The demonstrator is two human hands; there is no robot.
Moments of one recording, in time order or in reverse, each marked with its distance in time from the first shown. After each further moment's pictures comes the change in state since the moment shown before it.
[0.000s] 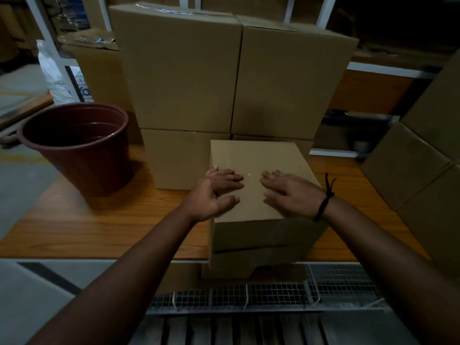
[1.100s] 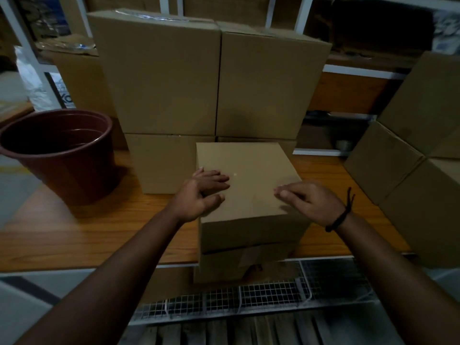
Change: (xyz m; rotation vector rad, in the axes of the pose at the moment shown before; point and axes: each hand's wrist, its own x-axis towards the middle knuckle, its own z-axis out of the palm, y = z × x) left_hand 0.002 0.000 -0.001 -0.016 -0.004 -0.001; right_hand -0.056 0.038 0.008 0.262 0.339 0.011
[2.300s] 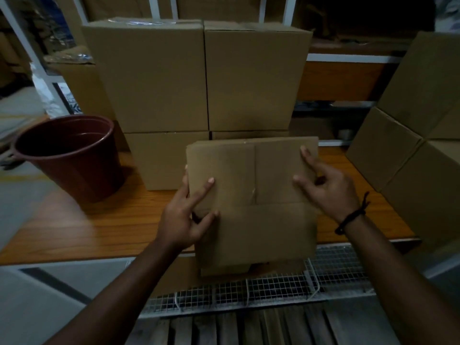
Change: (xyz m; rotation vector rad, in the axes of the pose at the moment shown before) left_hand -0.074 0.057 0.024 0.232 0.270 -0.009; right_hand -0.049 0.004 -0.013 0.087 0.474 0.108
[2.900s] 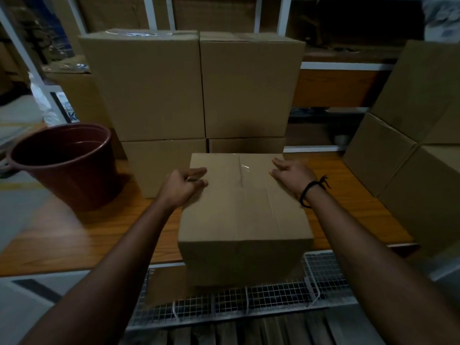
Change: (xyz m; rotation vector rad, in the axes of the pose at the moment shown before) left_hand 0.091 -0.028 -0.008 -0.287 -0.228 -0.627; right_hand 0.076 0.010 0.056 0.079 -0.307 0.431
